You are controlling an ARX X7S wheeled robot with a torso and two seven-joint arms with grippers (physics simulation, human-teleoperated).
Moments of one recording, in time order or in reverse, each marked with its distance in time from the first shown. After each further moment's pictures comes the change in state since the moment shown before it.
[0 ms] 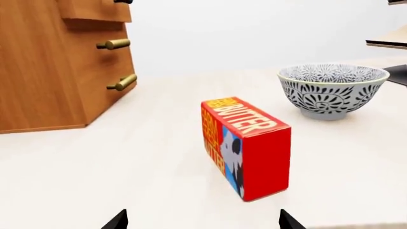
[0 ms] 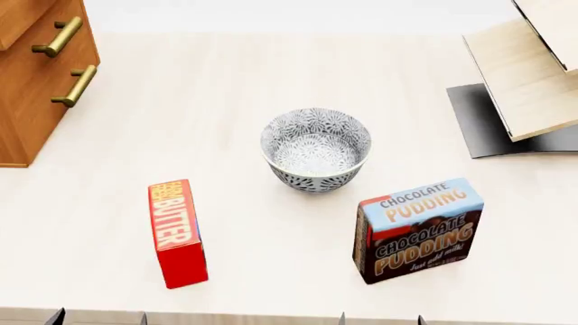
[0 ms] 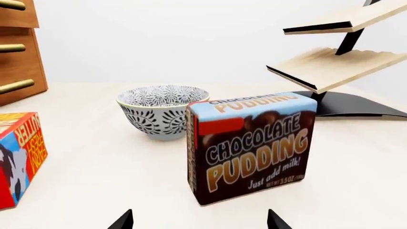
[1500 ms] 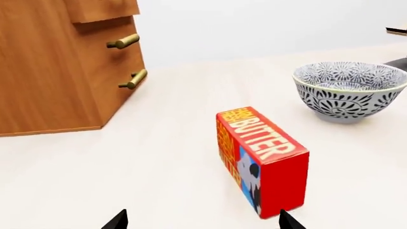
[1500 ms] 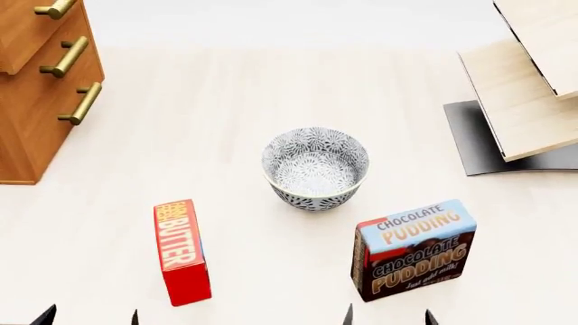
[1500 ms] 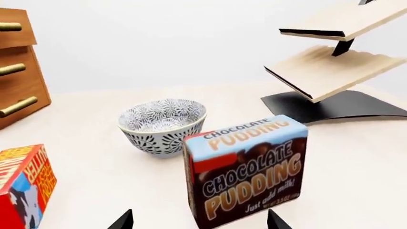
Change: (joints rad) left arm -0.043 -0.078 0.056 0.101 -0.081 -0.227 -0.089; right arm 0.018 0.097 -0.054 -0.131 0.171 0.170 0.089
